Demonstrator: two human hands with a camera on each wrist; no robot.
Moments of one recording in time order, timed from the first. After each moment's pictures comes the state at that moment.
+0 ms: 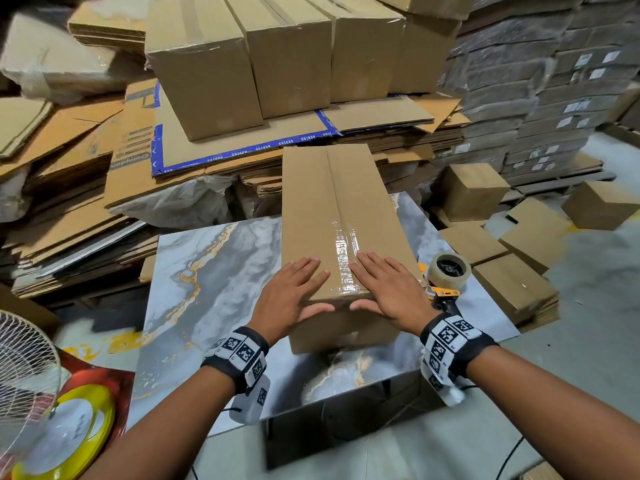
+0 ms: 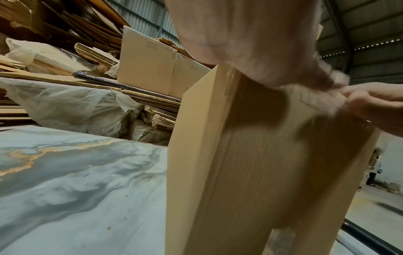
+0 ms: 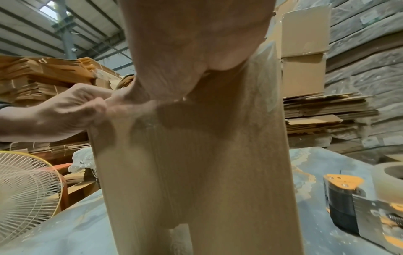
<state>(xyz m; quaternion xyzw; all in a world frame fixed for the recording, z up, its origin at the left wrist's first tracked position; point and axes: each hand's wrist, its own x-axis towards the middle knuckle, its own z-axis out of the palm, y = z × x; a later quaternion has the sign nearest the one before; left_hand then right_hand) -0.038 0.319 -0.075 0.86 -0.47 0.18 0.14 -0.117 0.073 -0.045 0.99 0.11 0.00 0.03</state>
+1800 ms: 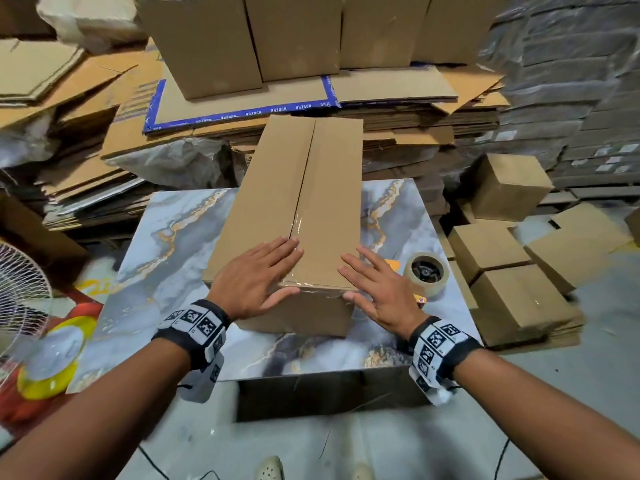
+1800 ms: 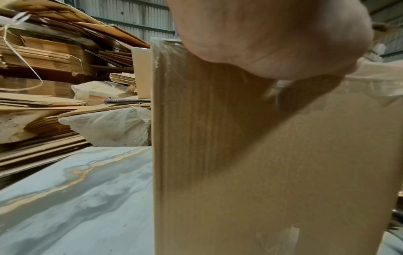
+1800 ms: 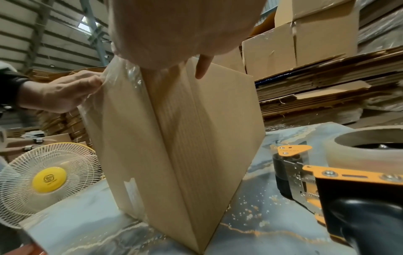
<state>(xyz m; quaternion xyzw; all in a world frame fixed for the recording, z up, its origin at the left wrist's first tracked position) -0.063 0.244 -0.054 0.90 -0.41 0.10 -0.01 -0.121 -0.058 -0.092 0.90 0.30 0.25 -0.19</state>
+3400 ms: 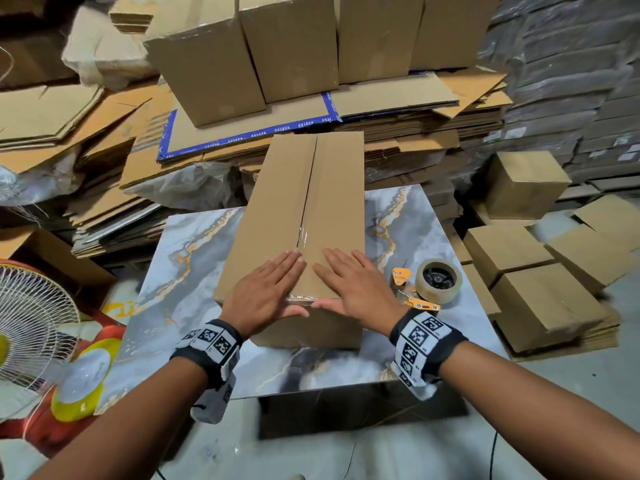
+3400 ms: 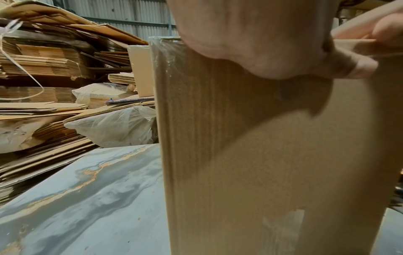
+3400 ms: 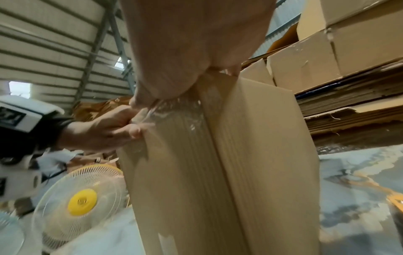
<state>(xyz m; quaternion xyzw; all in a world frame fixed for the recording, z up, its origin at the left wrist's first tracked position) -0.062 0.240 -0.056 0.92 -0.40 0.08 -0.02 -0.095 -0.004 -0.055 0.96 0.28 0.07 -0.07</state>
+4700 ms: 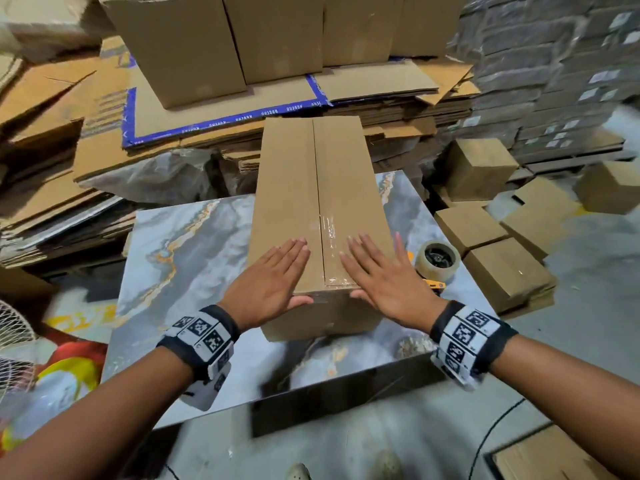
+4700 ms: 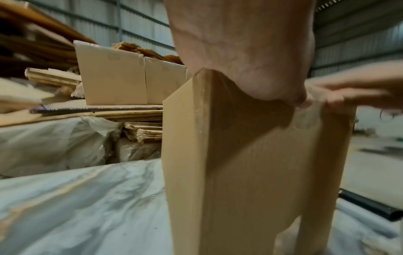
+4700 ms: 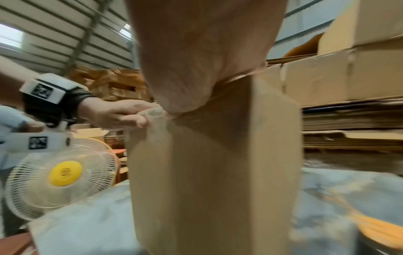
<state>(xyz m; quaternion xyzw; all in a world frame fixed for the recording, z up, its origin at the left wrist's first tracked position) -0.034 0.291 -0.051 0.88 -0.48 0.06 -0.02 -0.118 0.021 -0.046 0.98 0.18 0.02 0.12</state>
